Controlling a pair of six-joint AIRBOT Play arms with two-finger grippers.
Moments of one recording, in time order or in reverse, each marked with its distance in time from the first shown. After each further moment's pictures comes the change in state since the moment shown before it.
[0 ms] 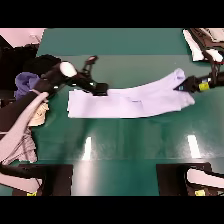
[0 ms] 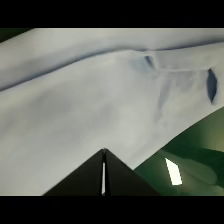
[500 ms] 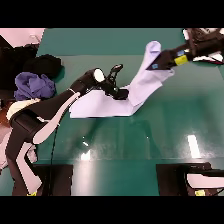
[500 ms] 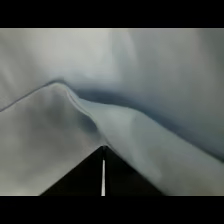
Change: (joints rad) left arm -0.124 -0.295 0.259 -0.018 0.029 -0.011; right arm 0.389 -0.138 0.450 0.000 0.035 0.182
